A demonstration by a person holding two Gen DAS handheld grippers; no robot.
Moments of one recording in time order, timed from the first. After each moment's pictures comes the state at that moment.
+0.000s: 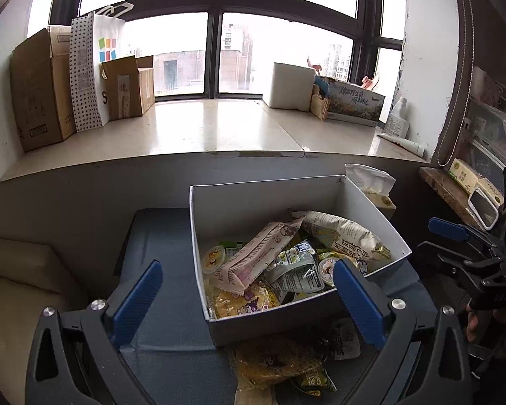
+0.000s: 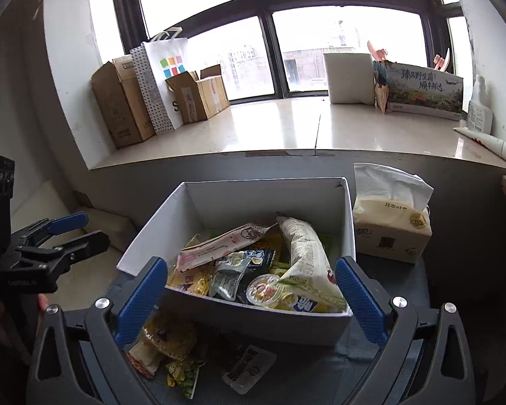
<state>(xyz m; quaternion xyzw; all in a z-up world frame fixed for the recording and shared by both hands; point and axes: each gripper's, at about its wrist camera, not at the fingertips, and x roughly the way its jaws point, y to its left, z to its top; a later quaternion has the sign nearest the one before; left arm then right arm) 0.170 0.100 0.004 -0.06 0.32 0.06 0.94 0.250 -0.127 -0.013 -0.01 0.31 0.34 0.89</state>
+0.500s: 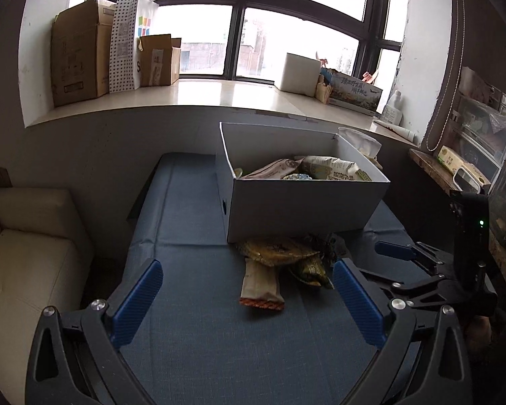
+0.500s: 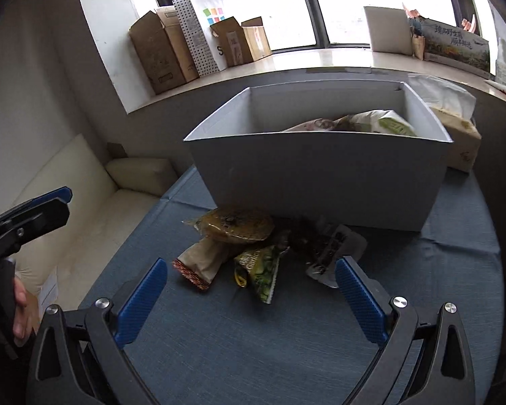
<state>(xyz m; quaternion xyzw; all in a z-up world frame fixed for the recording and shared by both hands) 0.025 0.093 -0.040 -0.10 0.33 0.07 0.93 0.156 -0.087 -0.107 -0.03 0.38 0.40 0.83</state>
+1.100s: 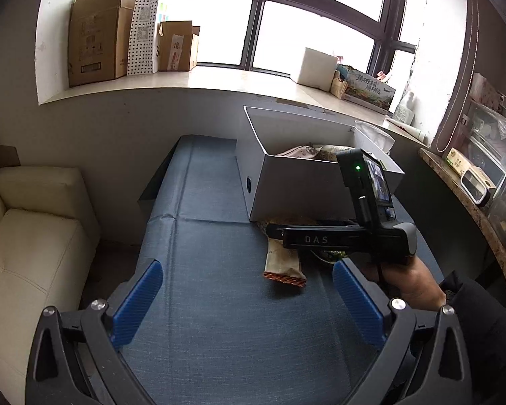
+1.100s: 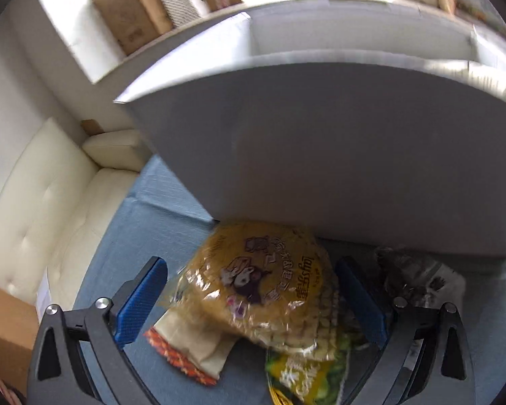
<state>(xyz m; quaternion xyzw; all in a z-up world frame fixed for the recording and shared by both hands) 0.004 0.114 -0.058 -0.12 0.35 0.09 0.93 0.224 0.026 -0.170 -0.03 0.48 0.37 0.79</state>
